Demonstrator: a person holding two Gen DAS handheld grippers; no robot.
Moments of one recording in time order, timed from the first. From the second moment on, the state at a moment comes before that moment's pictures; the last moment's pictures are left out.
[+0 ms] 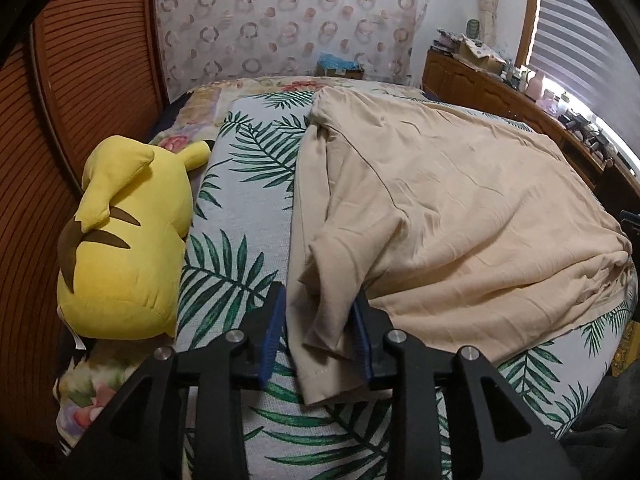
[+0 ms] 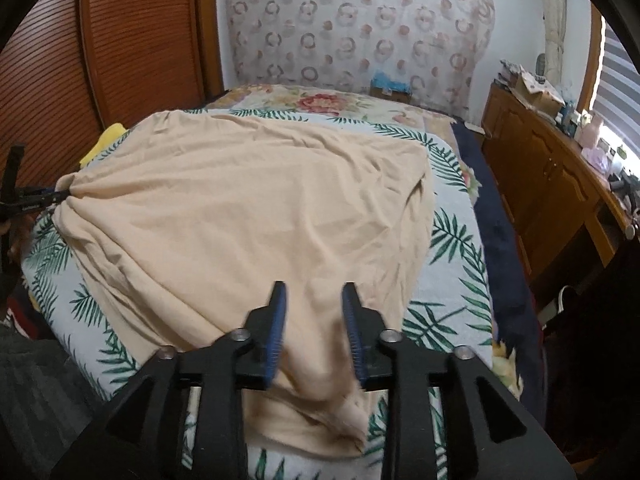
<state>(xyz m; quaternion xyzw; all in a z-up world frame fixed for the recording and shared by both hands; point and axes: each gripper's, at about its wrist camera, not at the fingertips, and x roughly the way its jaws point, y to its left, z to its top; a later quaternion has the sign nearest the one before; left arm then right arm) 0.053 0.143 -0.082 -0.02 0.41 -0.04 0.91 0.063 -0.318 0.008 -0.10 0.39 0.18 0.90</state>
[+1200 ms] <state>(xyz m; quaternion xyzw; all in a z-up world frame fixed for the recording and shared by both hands) 0.028 0.157 -0.082 -0.12 0.41 -0.04 0.90 0.060 -0.279 -0.040 -0.08 0.39 0.14 0.91</state>
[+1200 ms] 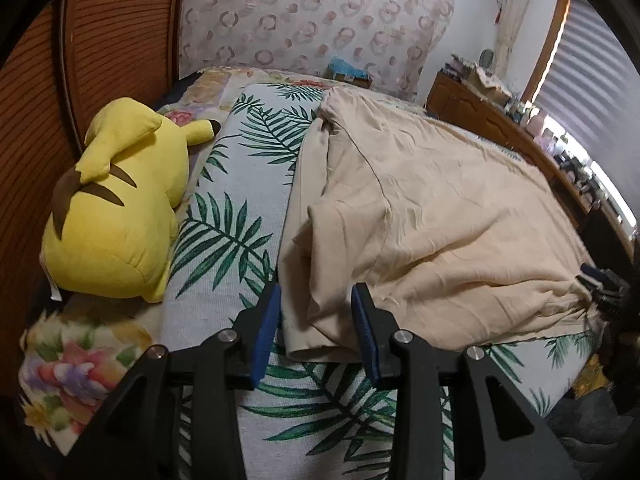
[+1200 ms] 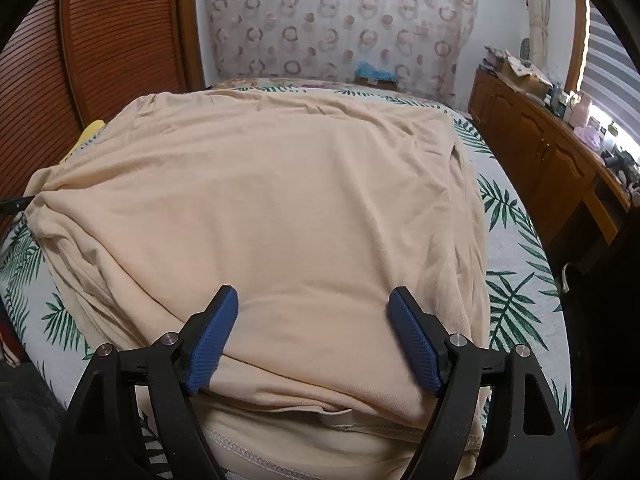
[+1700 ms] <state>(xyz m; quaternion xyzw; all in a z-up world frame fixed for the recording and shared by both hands) 0.020 0.138 -0.075 -0.13 0.37 -0.09 0.92 0.051 -0.283 -0.042 -0.08 0.36 0.15 0.92</state>
